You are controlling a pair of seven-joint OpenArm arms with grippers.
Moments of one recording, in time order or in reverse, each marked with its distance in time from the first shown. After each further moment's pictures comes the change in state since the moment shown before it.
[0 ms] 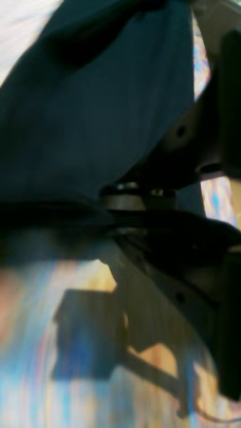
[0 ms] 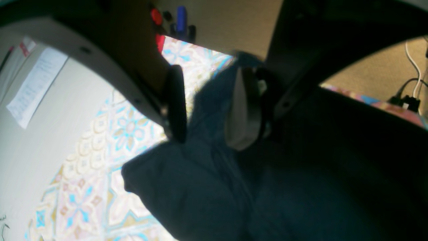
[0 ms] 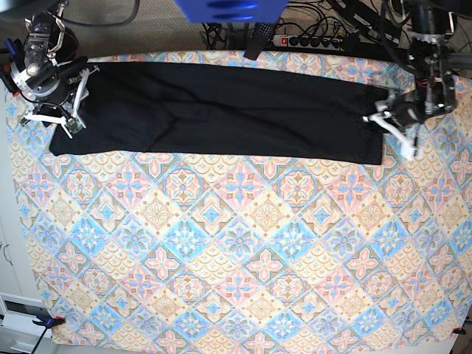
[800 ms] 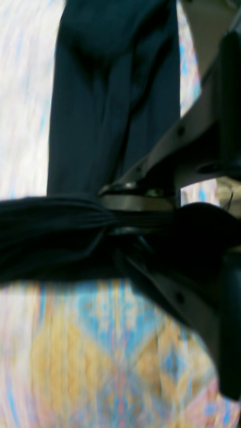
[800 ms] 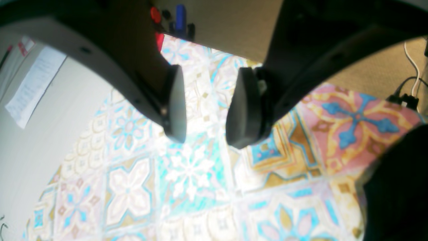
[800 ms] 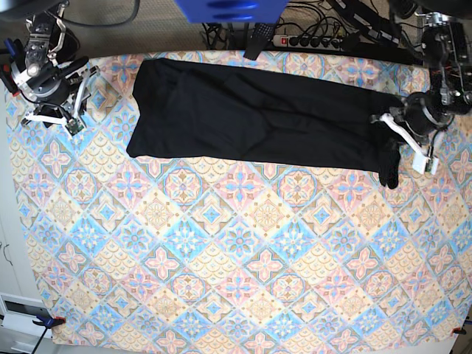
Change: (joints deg) left arm 7.0 0.5 -4.6 26.2 3.0 0.6 5.7; right arm 0.0 0.0 0.0 0.0 0.2 0.0 0.2
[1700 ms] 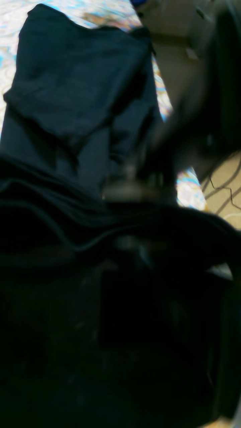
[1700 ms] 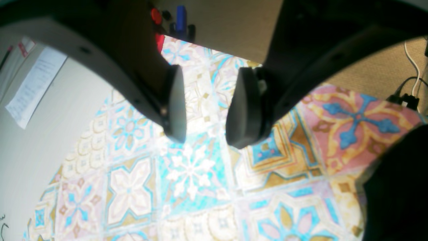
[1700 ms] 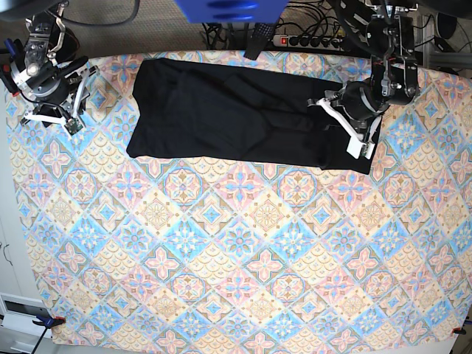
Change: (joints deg) left arm -1.1 10.9 13.2 -2.6 5.0 0.1 -1.2; right arm 0.0 0.1 0.1 0.0 0.0 0.0 -0.2
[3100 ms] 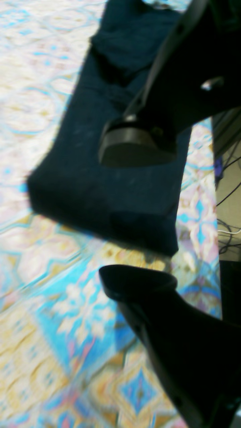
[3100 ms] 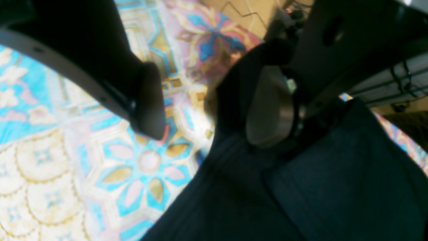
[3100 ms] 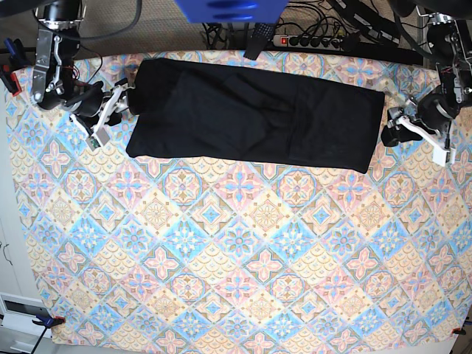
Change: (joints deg) left arm 1.3 -10.4 -18.5 -4.5 -12.6 0.1 -0.1; right arm 11.2 0.0 -9.1 -22.2 38.2 -0.6 -11.5
